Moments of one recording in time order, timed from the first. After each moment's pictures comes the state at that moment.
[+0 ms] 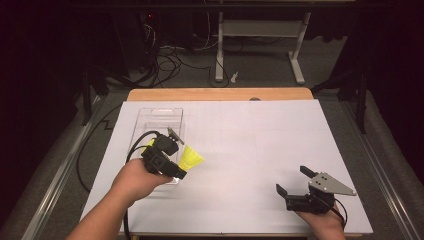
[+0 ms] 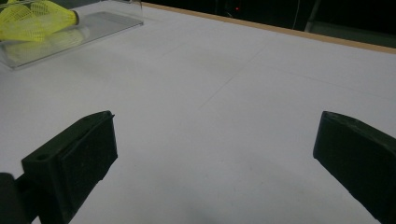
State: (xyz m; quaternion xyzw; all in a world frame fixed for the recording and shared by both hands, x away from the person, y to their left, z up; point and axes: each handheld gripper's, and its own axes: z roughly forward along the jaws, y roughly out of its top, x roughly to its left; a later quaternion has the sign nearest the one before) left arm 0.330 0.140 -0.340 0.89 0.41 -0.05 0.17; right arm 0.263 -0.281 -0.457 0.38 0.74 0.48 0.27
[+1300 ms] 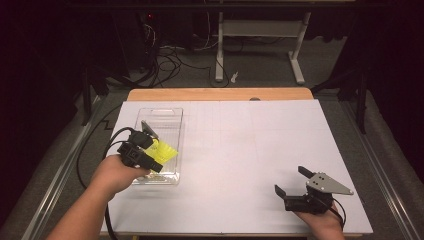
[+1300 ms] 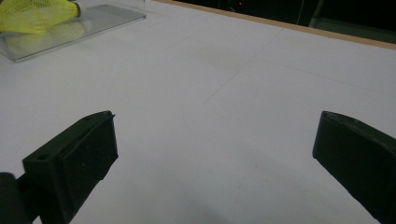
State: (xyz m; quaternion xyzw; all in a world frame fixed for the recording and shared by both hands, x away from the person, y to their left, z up) left arm 0.349 0.196 -0.355 0.86 0.48 -0.05 0.14; right arm 0.264 -0.278 -0.459 0.38 0.75 0.48 0.26
